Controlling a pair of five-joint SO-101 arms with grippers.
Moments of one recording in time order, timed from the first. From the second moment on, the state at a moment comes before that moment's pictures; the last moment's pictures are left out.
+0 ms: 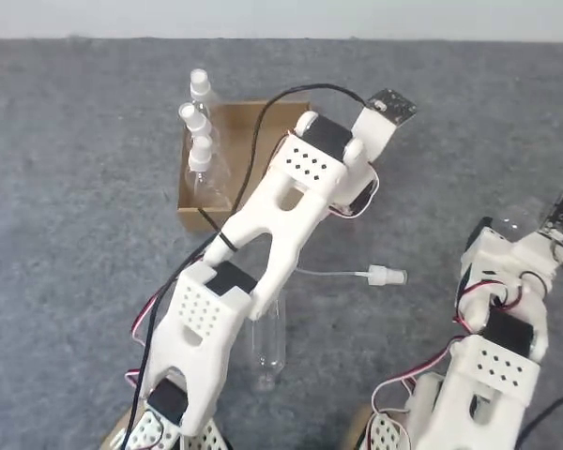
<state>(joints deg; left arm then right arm) 29.5 41.1 -44.8 96.2 -1.9 22.3 -62.0 70.3 36.2 -9.4</state>
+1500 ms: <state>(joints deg) 26.3 -55.3 45.6 44.0 8.1 3.3 -102.9 89.7 36.2 -5.1</state>
